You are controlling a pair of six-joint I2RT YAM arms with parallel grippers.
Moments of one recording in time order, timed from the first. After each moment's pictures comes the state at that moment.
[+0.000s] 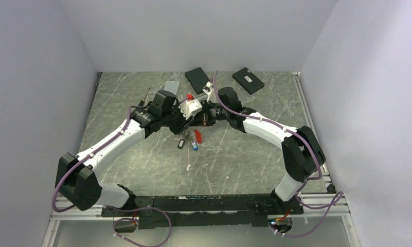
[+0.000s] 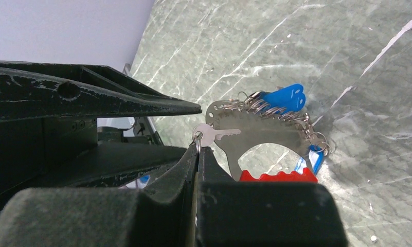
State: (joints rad) left arm -0.59 1.36 1.13 -0.51 0.26 0.40; right arm 0.62 1.66 1.13 0.04 -0.64 0.63
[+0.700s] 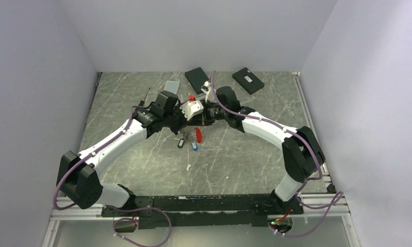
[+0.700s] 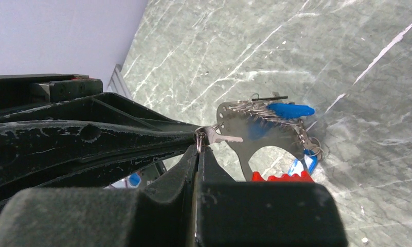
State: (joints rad) left arm -0.60 1.39 1.14 -0.52 0.22 0.40; right arm 0.64 1.66 1.16 0.01 -0.59 0.58
